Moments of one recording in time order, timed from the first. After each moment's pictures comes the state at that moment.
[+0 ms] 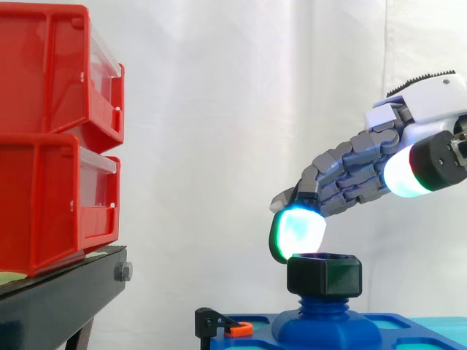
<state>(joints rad) 0.00 -2.11 -1.22 -3.15 -1.58 -1.11</state>
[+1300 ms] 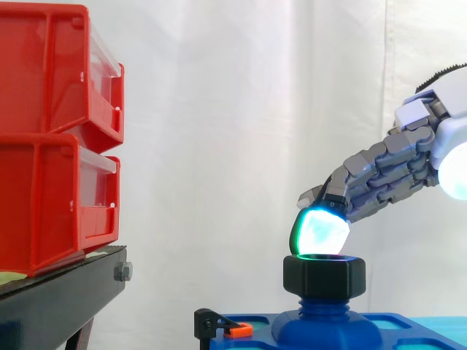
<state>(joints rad) 0.01 -2.07 -1.22 -3.29 -1.59 -1.12</state>
